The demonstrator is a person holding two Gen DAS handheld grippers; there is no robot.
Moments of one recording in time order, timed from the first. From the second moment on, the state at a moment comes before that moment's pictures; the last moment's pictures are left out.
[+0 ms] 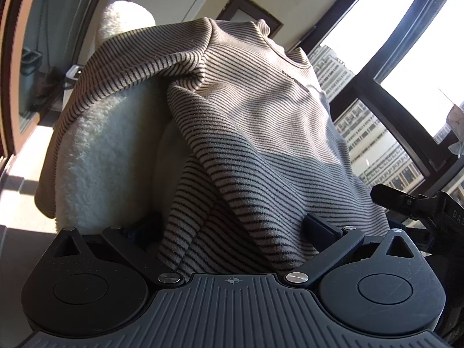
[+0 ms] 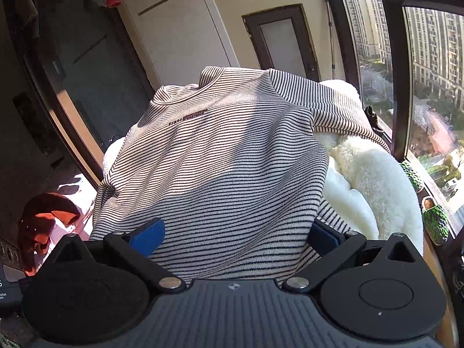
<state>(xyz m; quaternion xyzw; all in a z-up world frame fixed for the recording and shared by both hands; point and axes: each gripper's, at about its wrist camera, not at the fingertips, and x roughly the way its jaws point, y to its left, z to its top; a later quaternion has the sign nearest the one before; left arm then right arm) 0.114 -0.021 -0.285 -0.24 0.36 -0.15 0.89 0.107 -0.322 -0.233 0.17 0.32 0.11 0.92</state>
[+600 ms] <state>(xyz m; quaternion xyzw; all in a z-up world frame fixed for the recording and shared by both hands) 0.149 -0.168 -0.176 -0.14 0.31 -0.04 0.94 0.198 -0.589 -0.414 0.62 0.35 0.02 0.70</state>
